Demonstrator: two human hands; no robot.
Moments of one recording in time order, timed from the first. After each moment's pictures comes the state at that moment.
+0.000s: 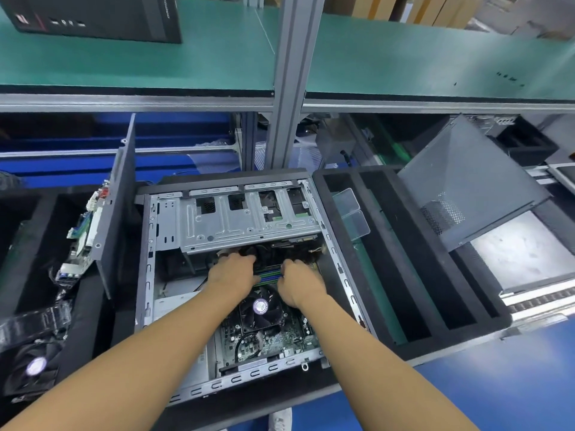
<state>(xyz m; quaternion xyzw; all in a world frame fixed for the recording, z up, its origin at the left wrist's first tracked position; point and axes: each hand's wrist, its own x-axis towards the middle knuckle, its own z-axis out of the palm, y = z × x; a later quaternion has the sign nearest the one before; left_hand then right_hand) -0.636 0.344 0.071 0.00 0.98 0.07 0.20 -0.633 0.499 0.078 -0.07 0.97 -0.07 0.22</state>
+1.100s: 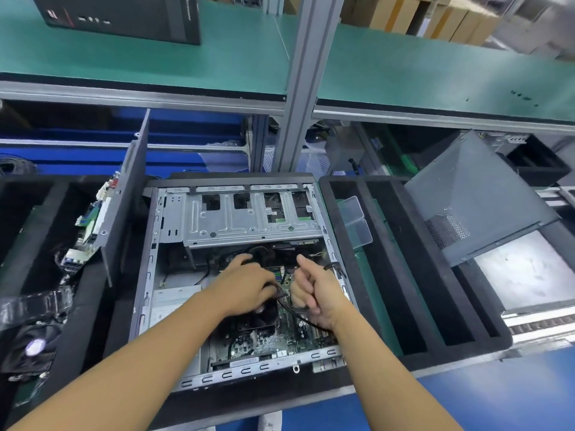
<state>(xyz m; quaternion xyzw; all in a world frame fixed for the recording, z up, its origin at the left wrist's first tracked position) -0.610 0.348 0.092 0.23 0.95 0.14 0.13 -0.609 0.541 0.109 0.06 0.55 -0.76 0.34</state>
